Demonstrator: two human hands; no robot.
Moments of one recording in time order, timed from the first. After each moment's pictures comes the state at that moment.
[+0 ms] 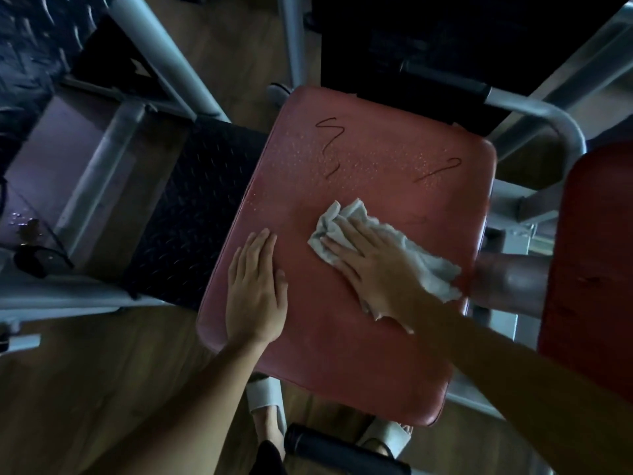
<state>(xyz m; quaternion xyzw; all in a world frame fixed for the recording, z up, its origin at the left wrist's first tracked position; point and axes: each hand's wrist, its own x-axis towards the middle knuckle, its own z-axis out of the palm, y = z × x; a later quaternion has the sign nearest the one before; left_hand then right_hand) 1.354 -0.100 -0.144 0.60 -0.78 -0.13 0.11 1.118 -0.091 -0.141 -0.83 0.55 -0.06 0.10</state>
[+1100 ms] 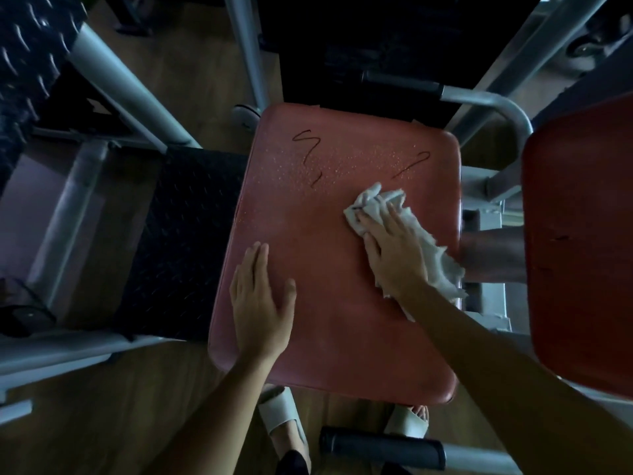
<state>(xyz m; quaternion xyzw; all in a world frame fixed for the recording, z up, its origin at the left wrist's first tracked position) 1.360 -0.108 -0.130 0.59 -0.75 -0.24 0.19 1.119 -0.092 -0.139 -0.60 0.78 -0.16 0.09</state>
